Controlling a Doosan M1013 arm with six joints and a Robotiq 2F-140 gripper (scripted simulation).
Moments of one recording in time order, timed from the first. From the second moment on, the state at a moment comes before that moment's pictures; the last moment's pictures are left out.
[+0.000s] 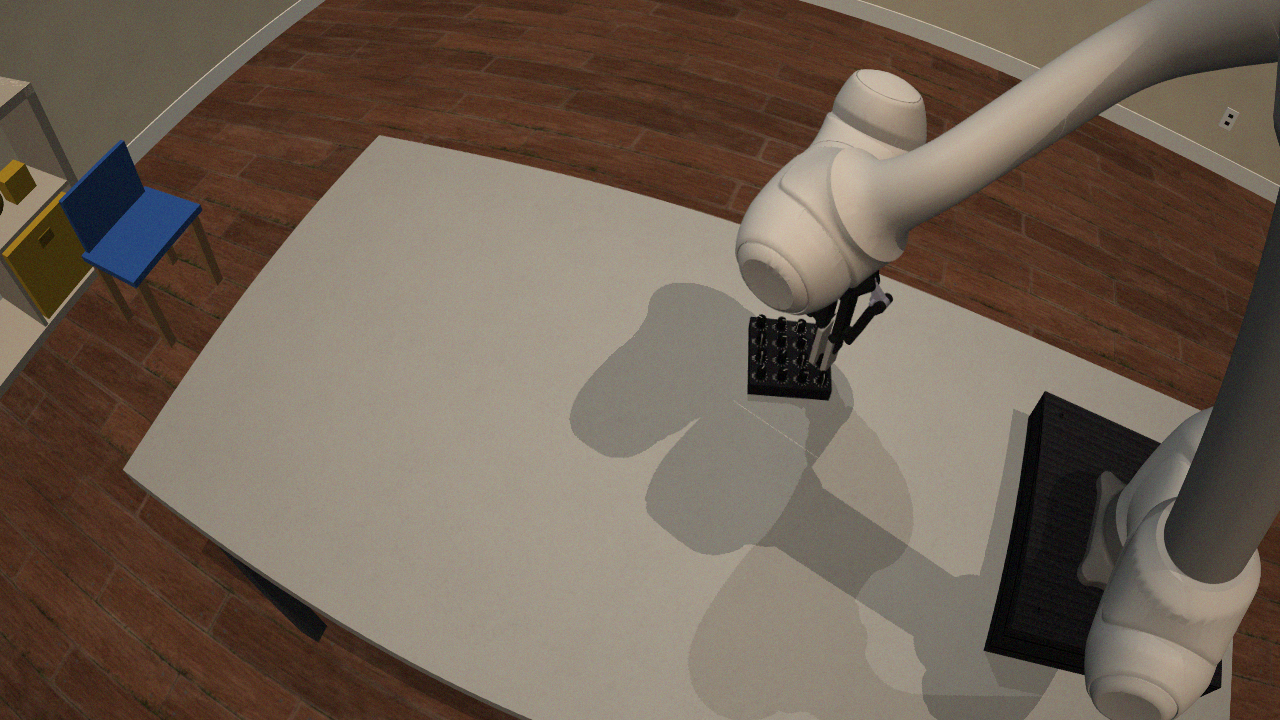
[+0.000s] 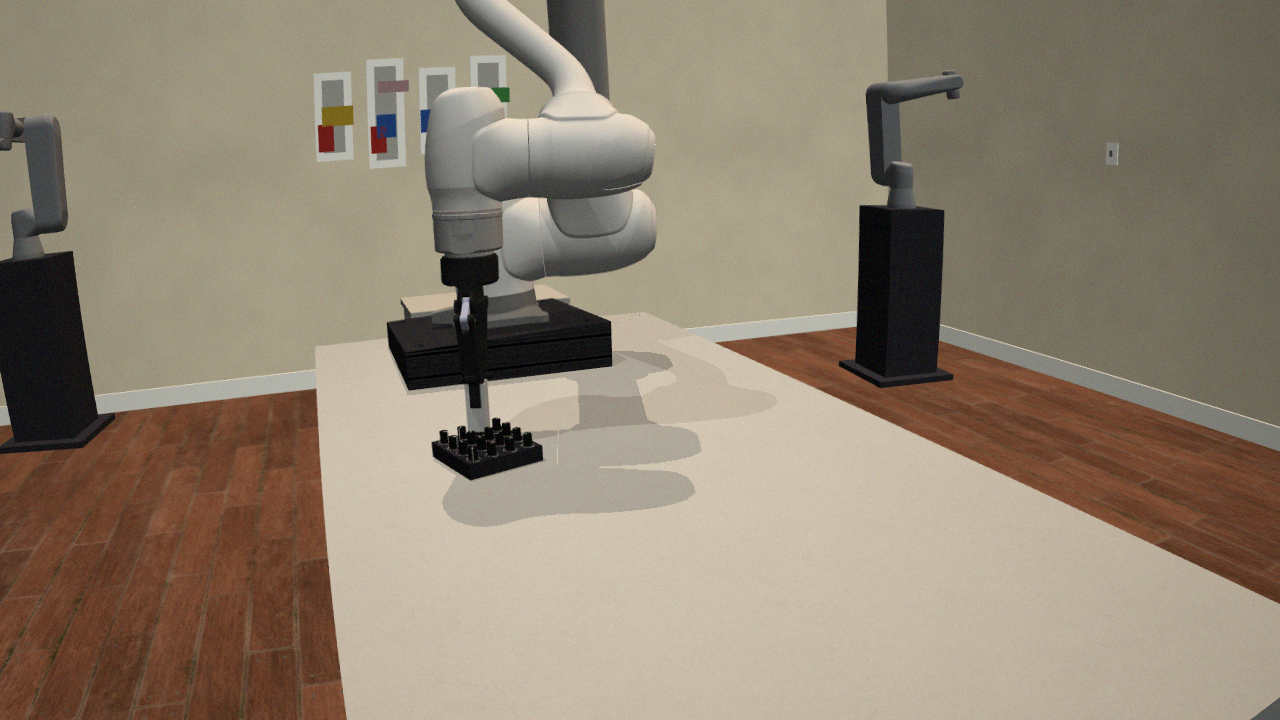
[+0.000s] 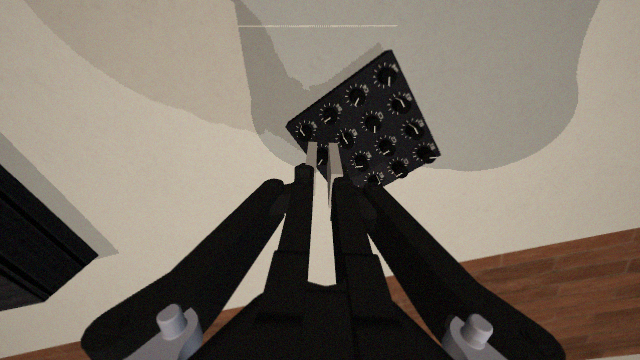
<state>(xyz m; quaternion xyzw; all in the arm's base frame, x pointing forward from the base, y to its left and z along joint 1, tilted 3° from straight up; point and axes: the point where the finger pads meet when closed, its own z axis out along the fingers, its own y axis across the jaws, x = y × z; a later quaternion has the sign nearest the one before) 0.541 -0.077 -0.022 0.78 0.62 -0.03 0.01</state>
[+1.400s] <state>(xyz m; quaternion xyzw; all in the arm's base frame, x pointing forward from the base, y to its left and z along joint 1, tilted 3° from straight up) 0.541 -0.077 -0.022 0.54 0.84 -0.03 0.00</state>
